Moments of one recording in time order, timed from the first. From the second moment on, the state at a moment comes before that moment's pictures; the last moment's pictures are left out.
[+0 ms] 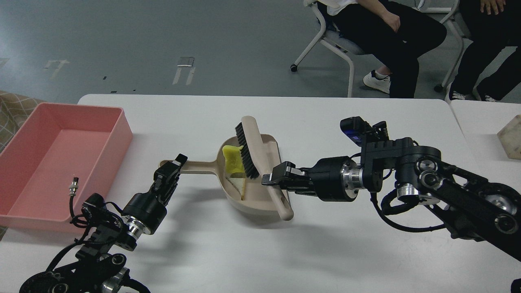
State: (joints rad) left arm -0.09 0.52 -0.65 -1.40 0.89 0.38 -0.49; right arm 0.73 -0.29 0.59 1.52 -0.90 0.49 -0.49
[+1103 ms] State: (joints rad) left arm -0.10 0.52 -0.66 -1.40 0.89 0.38 -0.49; right arm 0.80 -0.22 0.65 1.20 -0.94 0.49 -0.49
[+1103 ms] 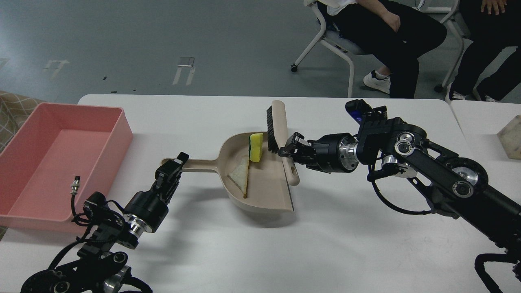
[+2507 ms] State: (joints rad) left arm -0.15 0.48 -0.66 -1.39 0.88 0.38 -0.49; right arm 0.63 -0.94 0.68 1.49 -0.94 0.49 -0.49
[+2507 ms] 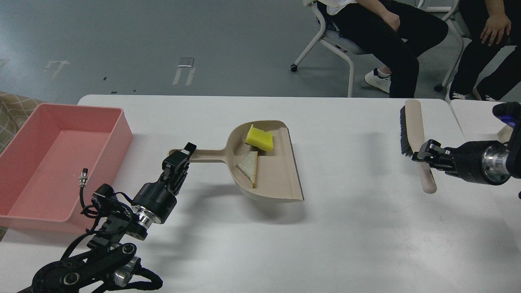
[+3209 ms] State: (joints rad) left arm -0.15 0.49 -0.66 -1.39 0.88 0.38 -0.49; right arm 0.48 -1.17 0.67 1.65 -0.94 0.49 -0.49
